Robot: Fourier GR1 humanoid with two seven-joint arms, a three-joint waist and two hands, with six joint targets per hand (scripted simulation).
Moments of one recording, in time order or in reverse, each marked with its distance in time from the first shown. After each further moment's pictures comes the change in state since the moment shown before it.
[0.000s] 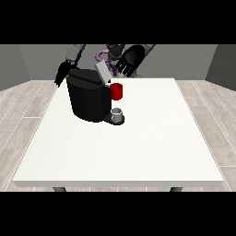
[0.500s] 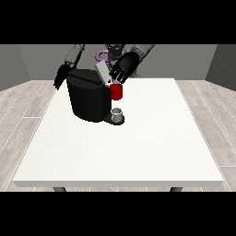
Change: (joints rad) left arm -0.045 -0.001 -0.002 0.032 -0.018 0.010 -0.006; right arm -0.037 0.001 -0.002 -0.005 0.009 -0.014 0.020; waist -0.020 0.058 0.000
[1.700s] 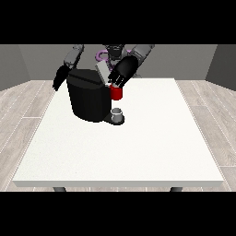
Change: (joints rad) left arm -0.054 0.046 0.024 0.050 -0.019 0.018 -0.055; right arm -0.042 0.001 0.002 -0.023 0.009 -0.014 0.019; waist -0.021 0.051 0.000
